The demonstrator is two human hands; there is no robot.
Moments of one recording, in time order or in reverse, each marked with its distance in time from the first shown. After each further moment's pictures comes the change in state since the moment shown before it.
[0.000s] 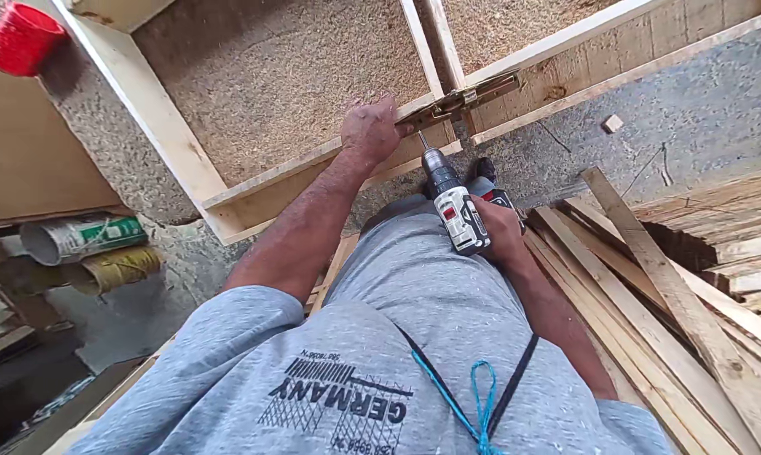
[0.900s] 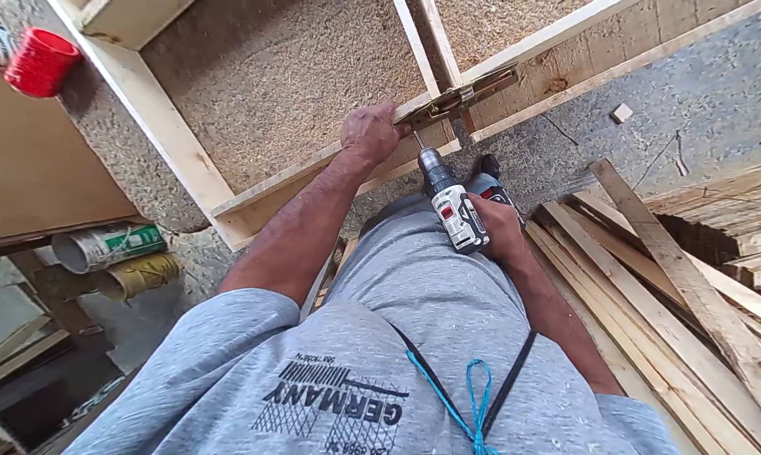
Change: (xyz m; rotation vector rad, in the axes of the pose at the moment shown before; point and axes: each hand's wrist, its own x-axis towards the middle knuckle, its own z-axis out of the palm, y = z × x) left_hand 0.002 0.004 -0.006 -0.002 -0.045 0.004; right_hand 0.002 0.005 0.008 0.008 -0.004 -0.023
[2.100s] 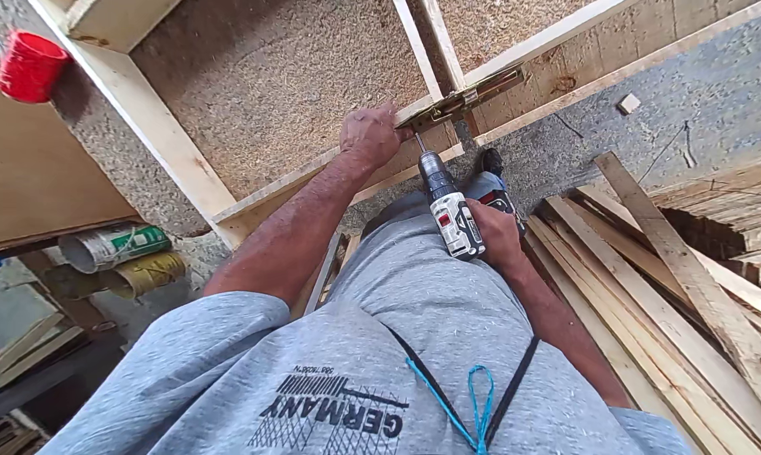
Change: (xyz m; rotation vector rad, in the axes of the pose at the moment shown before) left_hand 0.006 0.000 -0.006 0.063 -0.073 0.005; right_hand 0.002 -0.012 0.012 -0.054 0.014 0.091
